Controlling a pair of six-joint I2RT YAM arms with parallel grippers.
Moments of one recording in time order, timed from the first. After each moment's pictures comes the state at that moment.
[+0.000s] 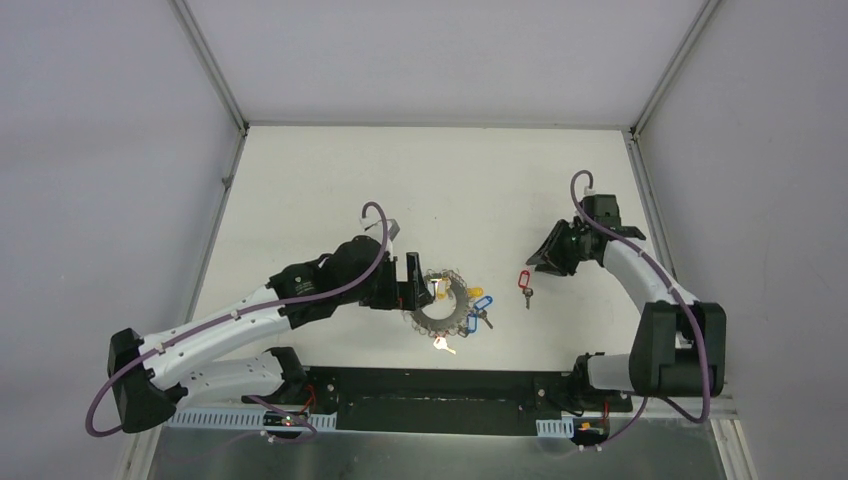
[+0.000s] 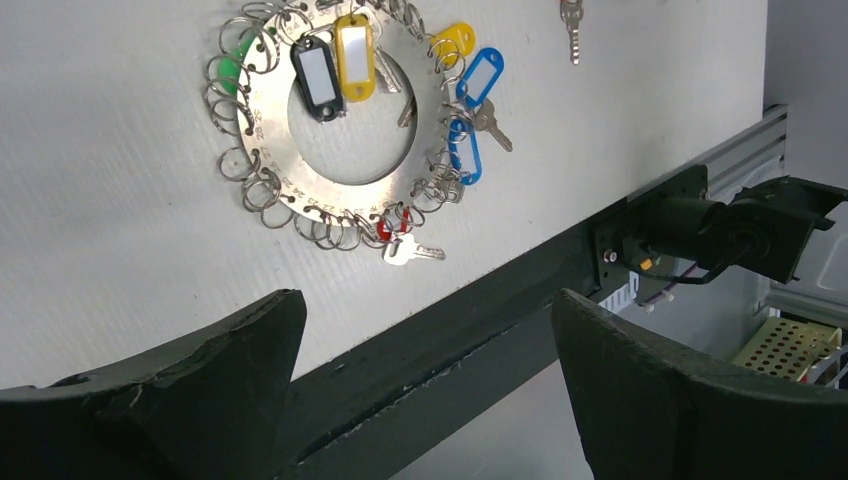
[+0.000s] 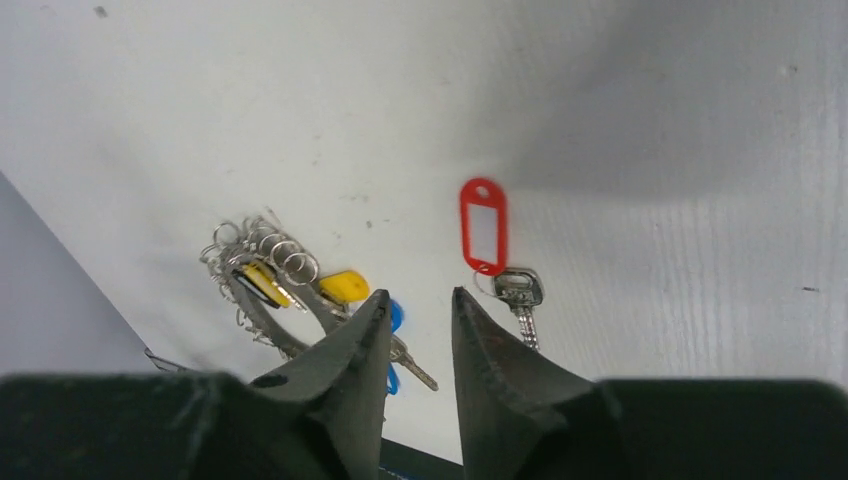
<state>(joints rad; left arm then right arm) -0.99 0.95 0.83 -0.49 -0.07 -0.86 0.03 1.39 0.80 -0.58 -0.38 0.58</state>
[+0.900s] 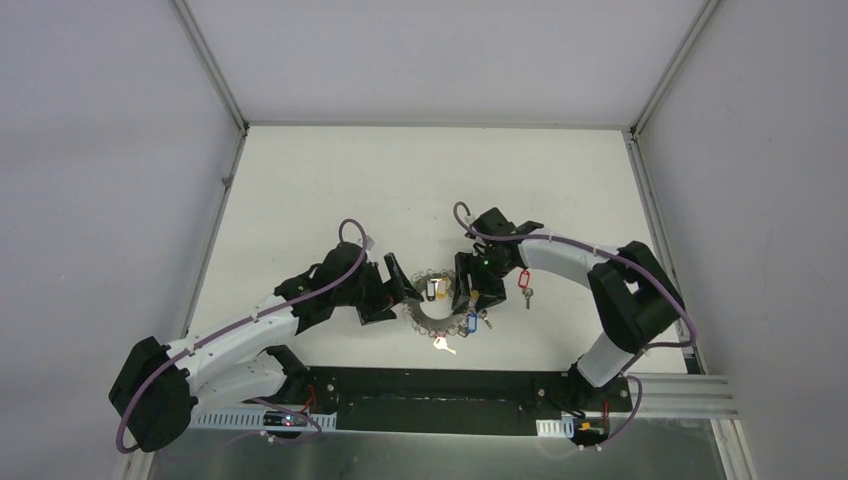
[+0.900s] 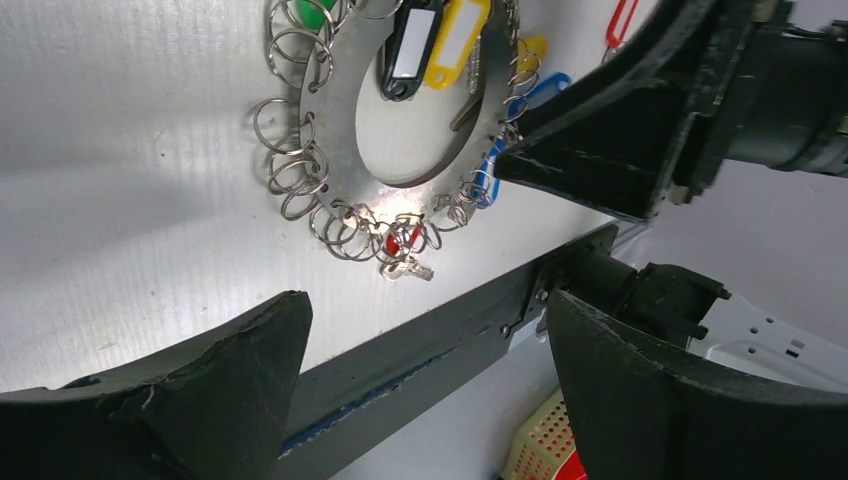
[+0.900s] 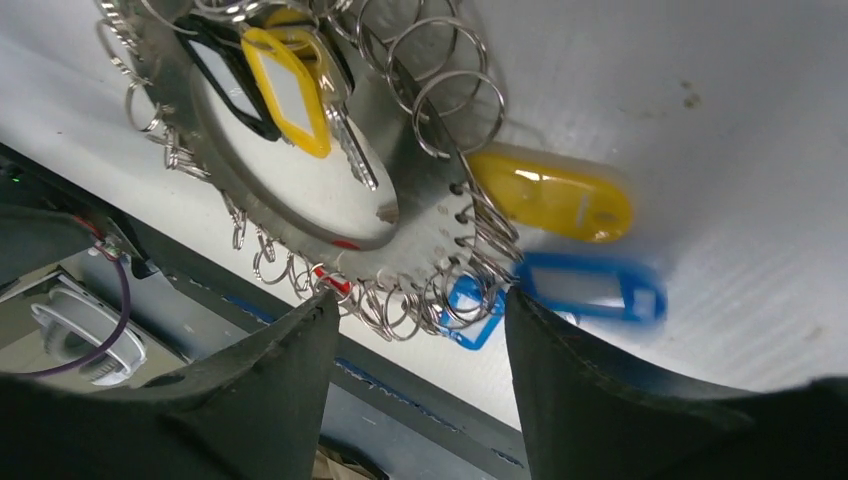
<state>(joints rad) -0.74 0.98 0.50 -0.20 0.22 -1.18 0.62 1.62 0.93 -0.63 -0.43 0.55</state>
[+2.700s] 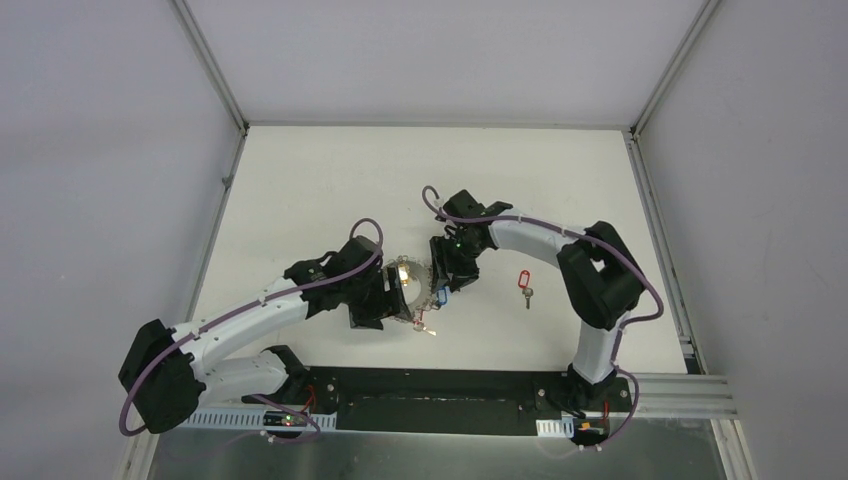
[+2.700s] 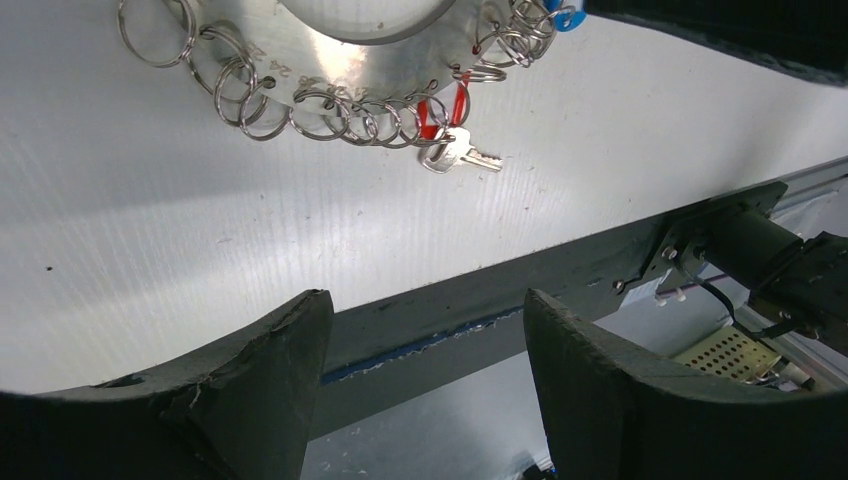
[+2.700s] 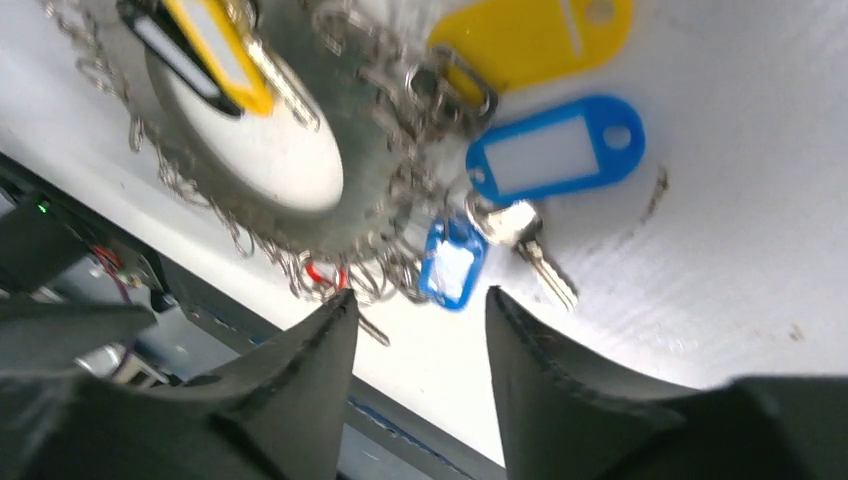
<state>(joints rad) -0.79 1.09 0.70 -0.57 0.19 -1.02 0.71 1.89 1.25 -0.66 -0.40 0.51</state>
